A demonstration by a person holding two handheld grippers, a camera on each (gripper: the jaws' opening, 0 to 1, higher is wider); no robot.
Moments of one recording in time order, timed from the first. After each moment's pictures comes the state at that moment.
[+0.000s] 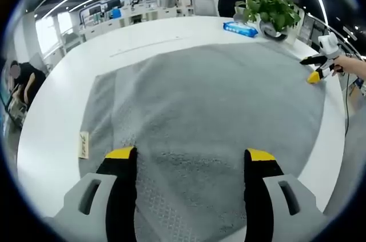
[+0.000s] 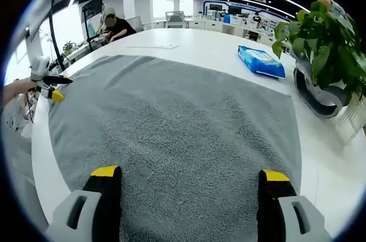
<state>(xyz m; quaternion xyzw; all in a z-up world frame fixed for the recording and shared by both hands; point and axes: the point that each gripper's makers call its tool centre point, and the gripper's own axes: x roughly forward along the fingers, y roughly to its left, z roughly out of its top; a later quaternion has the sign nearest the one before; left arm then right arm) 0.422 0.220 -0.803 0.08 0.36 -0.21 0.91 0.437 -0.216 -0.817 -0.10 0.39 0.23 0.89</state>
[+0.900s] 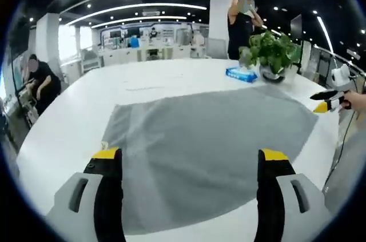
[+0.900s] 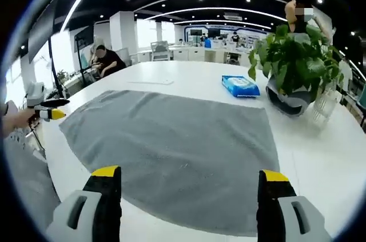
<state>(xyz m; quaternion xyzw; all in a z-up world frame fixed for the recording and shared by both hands) 0.377 0.210 -0.706 0.02 0.20 -0.15 0.97 0.355 -0.208 -0.732 -0.04 0.29 0.18 0.94</state>
